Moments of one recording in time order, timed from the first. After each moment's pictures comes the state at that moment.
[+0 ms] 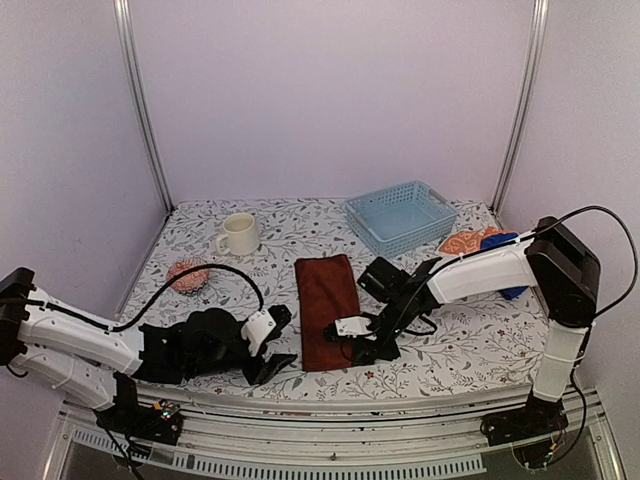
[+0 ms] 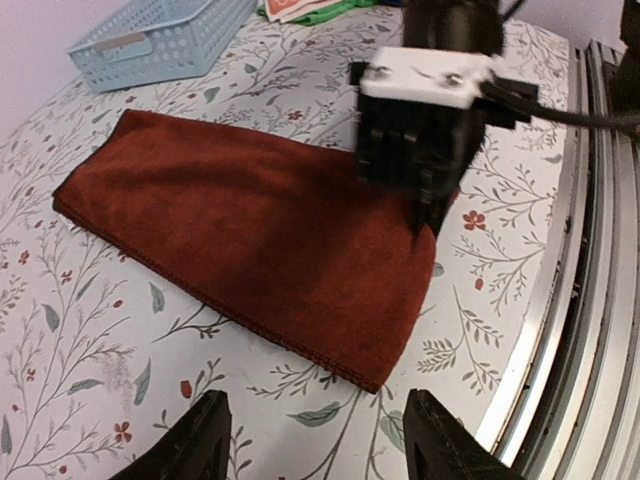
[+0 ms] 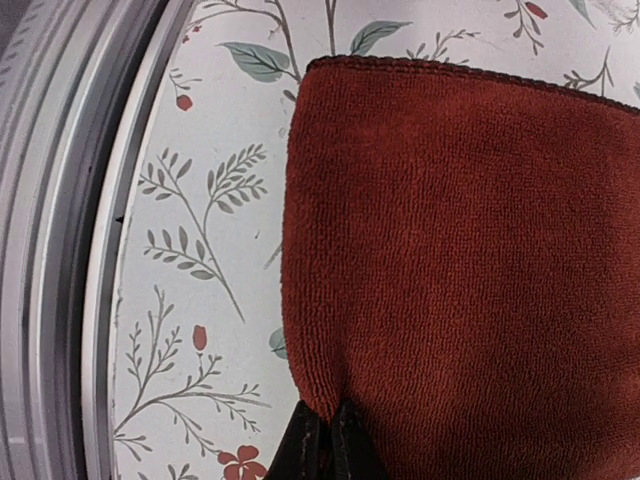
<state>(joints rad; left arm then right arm) -1.18 1.23 0.40 0.29 -0.24 -0.07 0.91 1.87 1.08 -0.43 -0.45 -0.73</state>
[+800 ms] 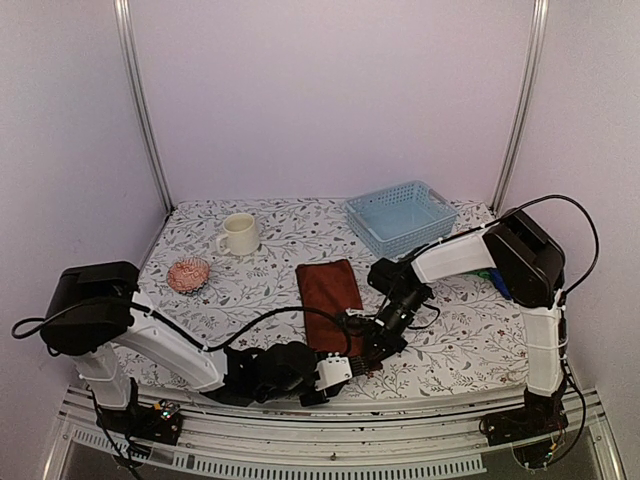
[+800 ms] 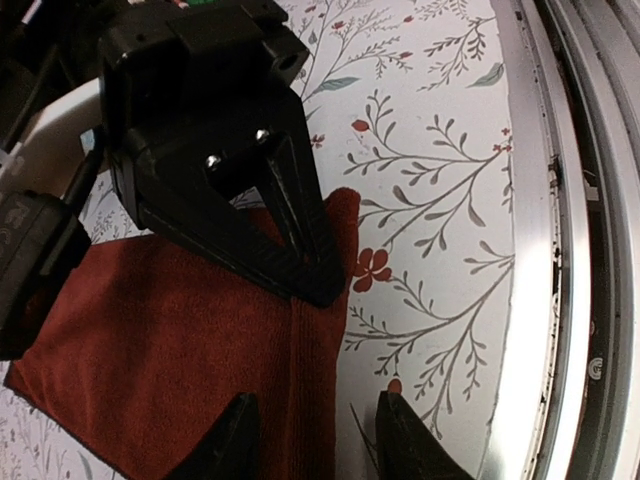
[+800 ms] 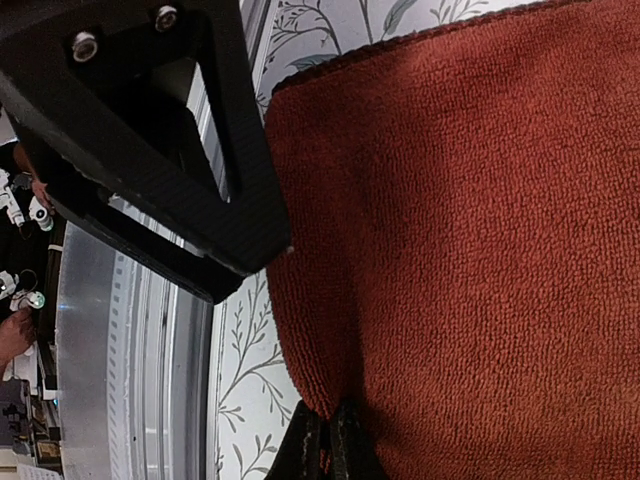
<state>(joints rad) -1.37 1.81 0.69 0.52 -0.32 0.29 0.74 2.13 1.30 -0.84 -0.91 -0.80</state>
